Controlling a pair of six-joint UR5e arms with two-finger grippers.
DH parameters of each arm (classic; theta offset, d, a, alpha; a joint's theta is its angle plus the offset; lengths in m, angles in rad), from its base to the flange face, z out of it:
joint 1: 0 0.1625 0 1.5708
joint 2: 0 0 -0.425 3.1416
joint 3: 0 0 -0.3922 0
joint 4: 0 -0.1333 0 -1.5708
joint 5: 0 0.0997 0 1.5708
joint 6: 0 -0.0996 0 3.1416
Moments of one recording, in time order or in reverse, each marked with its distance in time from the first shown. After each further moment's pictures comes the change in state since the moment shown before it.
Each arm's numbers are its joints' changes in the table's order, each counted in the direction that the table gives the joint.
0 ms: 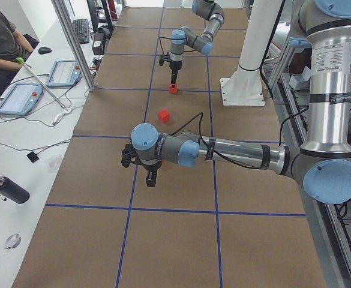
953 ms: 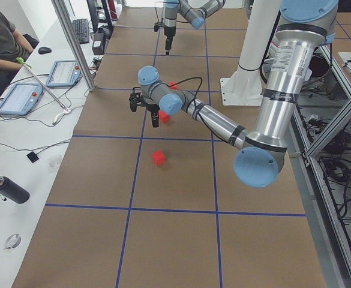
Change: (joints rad) left arm 0.449 -0.289 0.124 0.046 0.176 0.877; right arm 0.291 -0.416 -0.318 -0.006 0.233 0.201
